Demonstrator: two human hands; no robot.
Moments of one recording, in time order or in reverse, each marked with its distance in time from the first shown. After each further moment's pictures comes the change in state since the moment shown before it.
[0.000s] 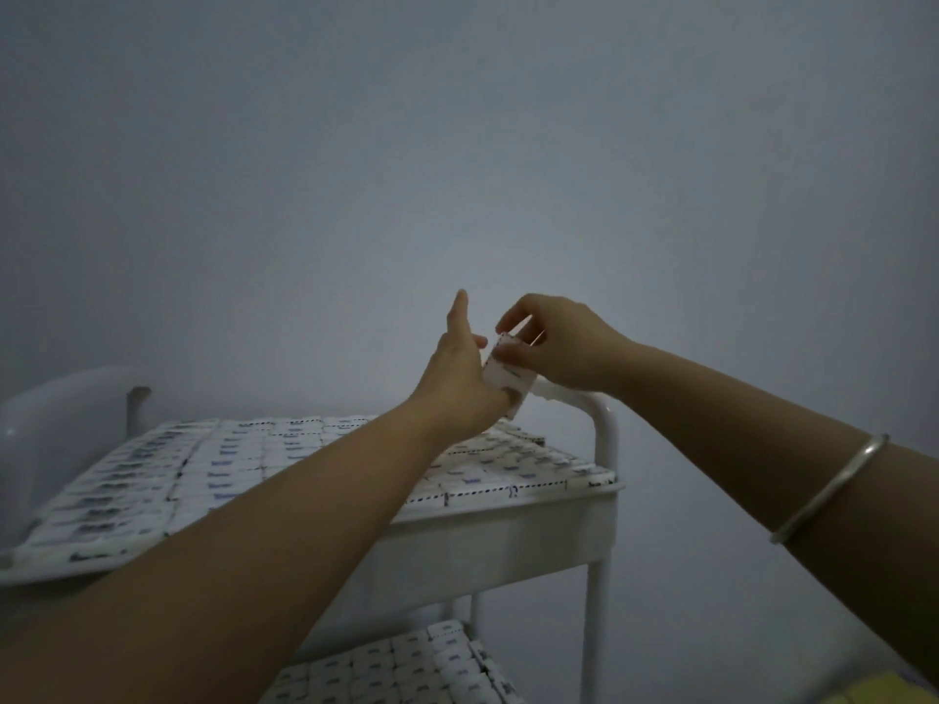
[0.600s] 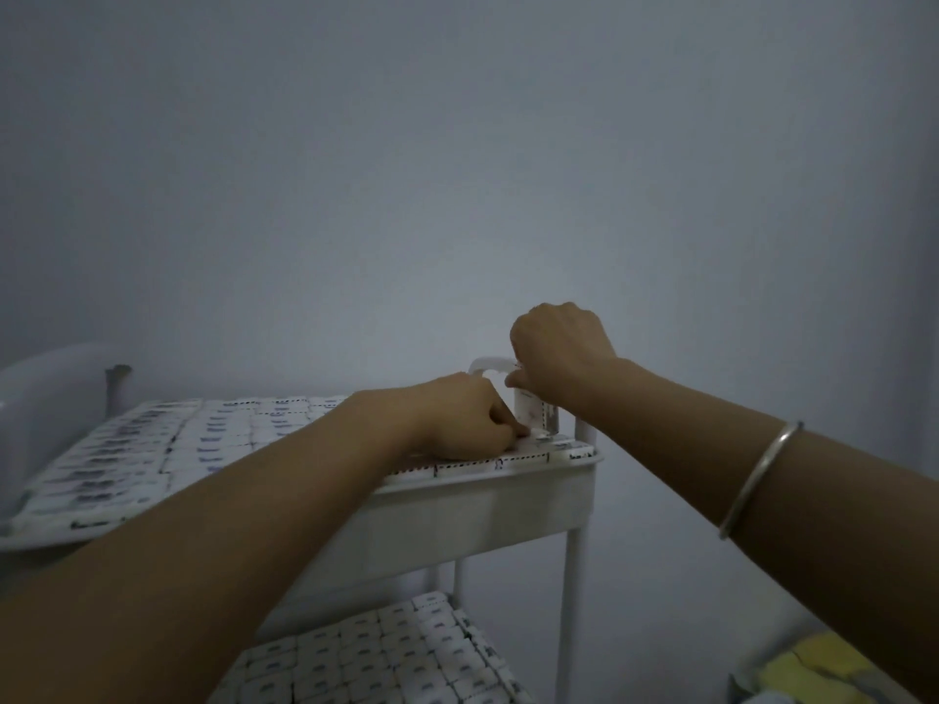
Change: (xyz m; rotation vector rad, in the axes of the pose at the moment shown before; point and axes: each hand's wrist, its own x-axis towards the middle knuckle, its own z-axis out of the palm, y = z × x) left_hand -0.025 0.004 -0.005 0.630 -0.510 0.145; right_hand -0.014 -0.006 0.015 -0.876 0.021 0.010
